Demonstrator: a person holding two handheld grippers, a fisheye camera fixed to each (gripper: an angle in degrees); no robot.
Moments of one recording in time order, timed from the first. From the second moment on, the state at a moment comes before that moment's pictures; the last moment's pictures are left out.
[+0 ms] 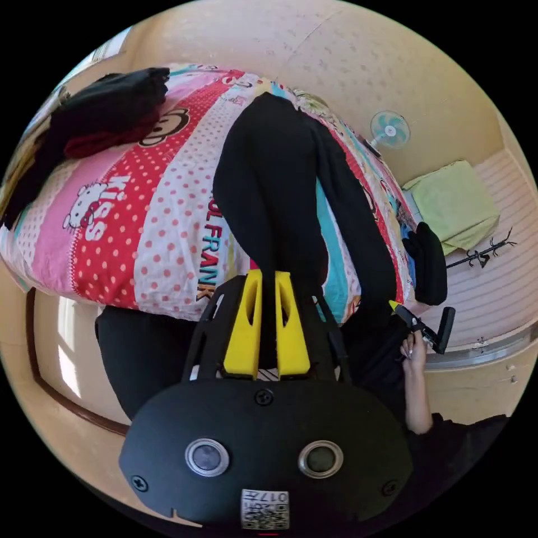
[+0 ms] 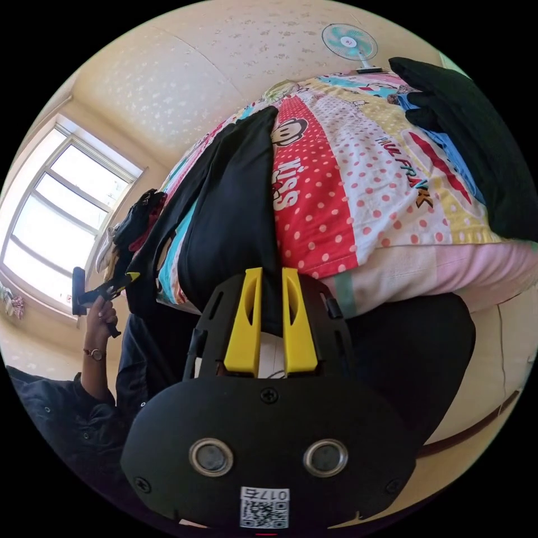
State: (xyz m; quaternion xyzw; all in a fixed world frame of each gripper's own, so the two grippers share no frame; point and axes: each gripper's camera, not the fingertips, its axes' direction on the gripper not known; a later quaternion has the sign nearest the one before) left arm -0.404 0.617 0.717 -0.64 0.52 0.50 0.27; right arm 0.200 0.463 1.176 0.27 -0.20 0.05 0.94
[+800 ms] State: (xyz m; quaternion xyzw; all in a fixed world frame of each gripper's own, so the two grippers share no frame) left arm -0.417 0.617 0.554 -0.57 0.60 0.55 0.03; right arm 0.193 0.431 1.179 0.27 -0.20 0.05 0.94
